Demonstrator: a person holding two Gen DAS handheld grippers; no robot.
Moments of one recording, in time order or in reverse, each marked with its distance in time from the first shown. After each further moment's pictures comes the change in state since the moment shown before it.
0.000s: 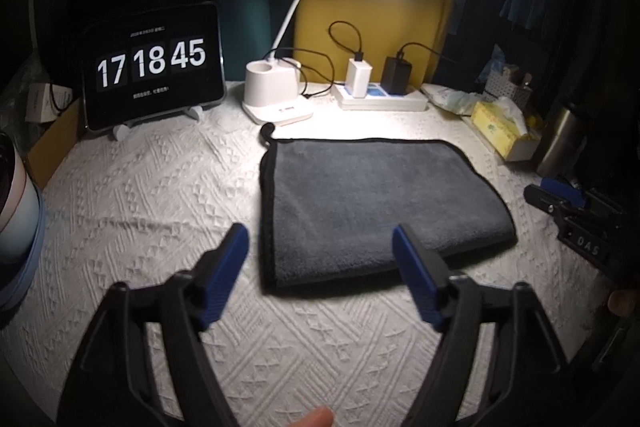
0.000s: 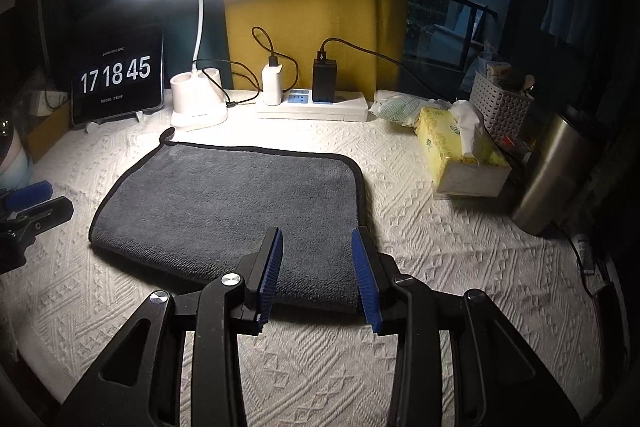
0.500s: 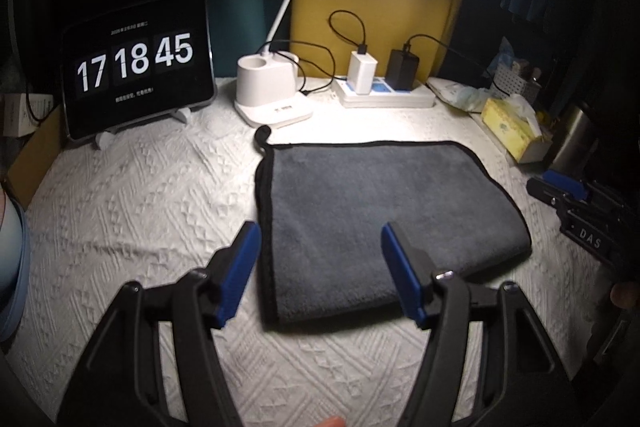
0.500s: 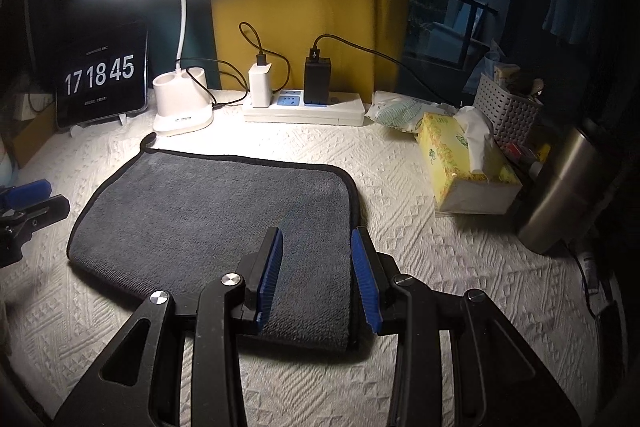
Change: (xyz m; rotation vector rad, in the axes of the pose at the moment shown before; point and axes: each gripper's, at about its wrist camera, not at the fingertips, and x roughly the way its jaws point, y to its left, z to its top) left arm 0.037 0.007 0.021 0.021 0.051 0.005; right arm 0.030 -0.007 0.018 -0.007 0.015 -0.014
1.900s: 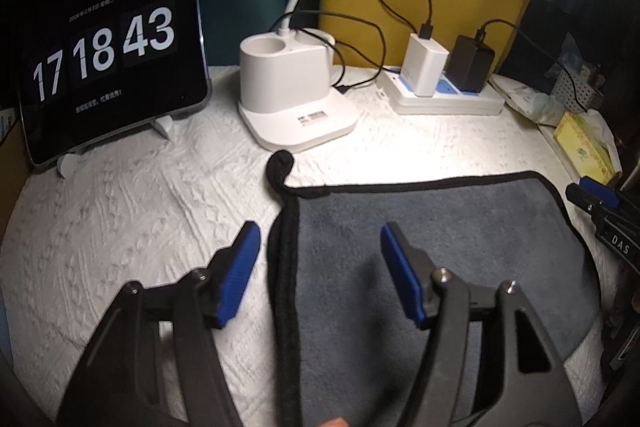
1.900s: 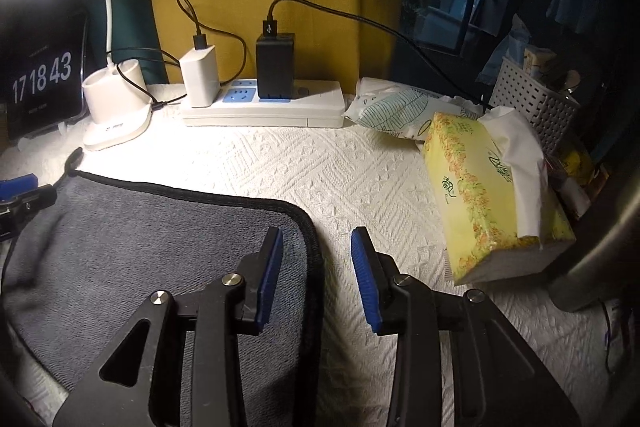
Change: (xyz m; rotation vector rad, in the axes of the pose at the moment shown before) left arm 0.111 0.027 0.058 -0.030 0.086 0.076; right arm 0.105 -0.038 0.039 0.010 0.055 -0.026
